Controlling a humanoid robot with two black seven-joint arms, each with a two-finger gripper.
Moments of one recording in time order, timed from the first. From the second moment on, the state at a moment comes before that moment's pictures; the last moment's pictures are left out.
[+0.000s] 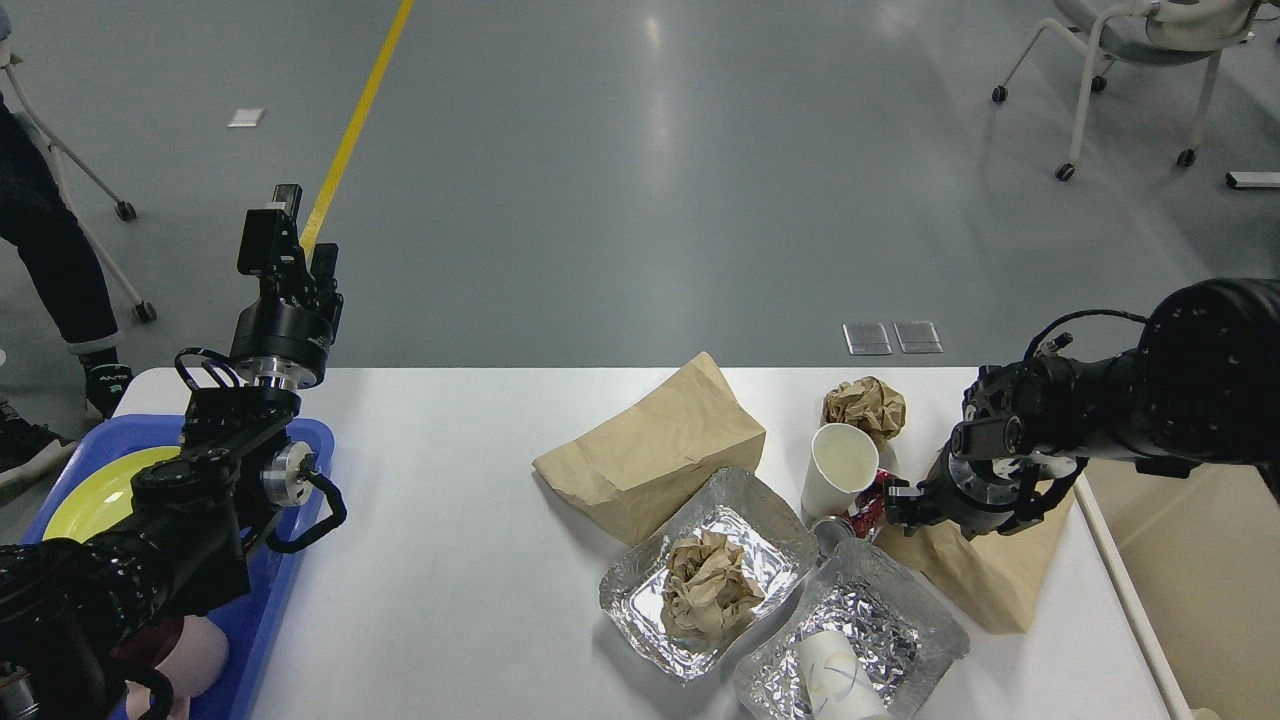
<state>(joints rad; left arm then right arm) -0.84 0.19 -0.33 -0.32 0.06 0.02 -0.85 1.49 -0.07 -1.36 1.03 0.07 0.31 -0.12</state>
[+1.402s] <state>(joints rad) -0.84 0.19 -0.33 -0.32 0.06 0.02 -0.85 2.19 -0.57 -1.19 1.07 0.08 0.53 -0.16</state>
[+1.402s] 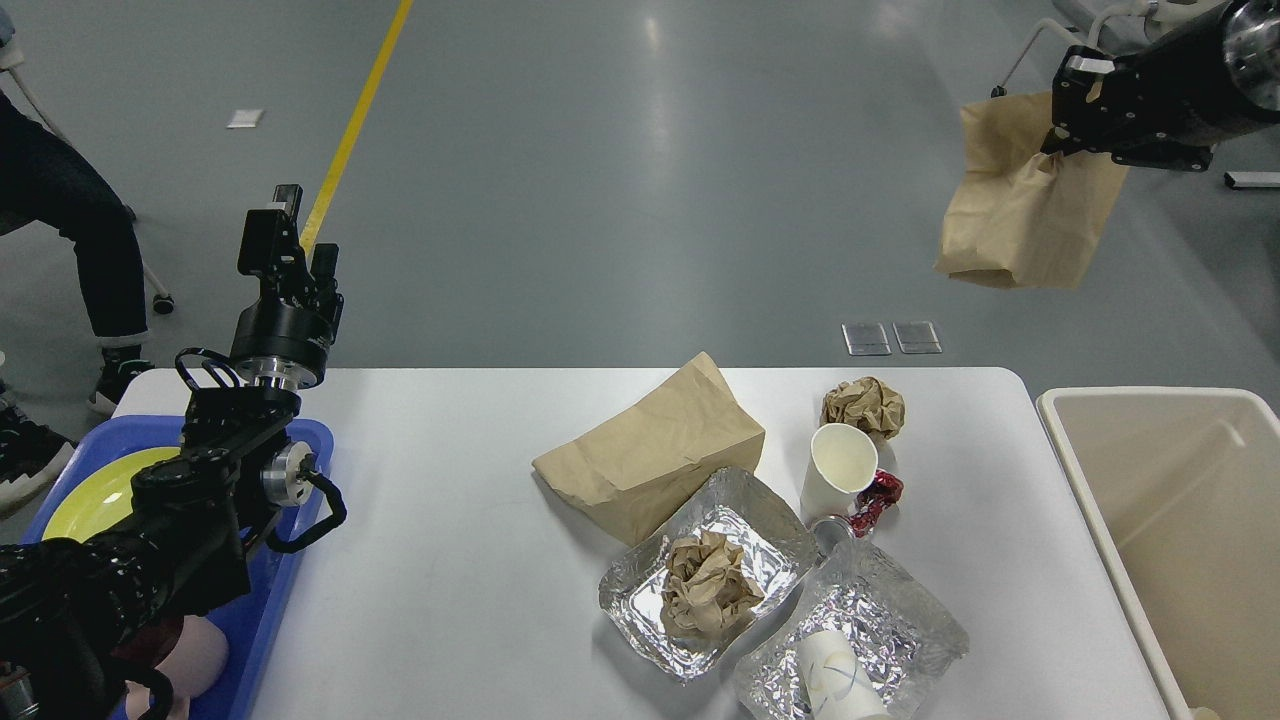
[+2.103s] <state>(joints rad) -0.84 0.19 -0.33 -0.32 0.06 0.02 -0.85 1.26 -0.63 -1.08 0.65 0.08 0.12 -0.16</state>
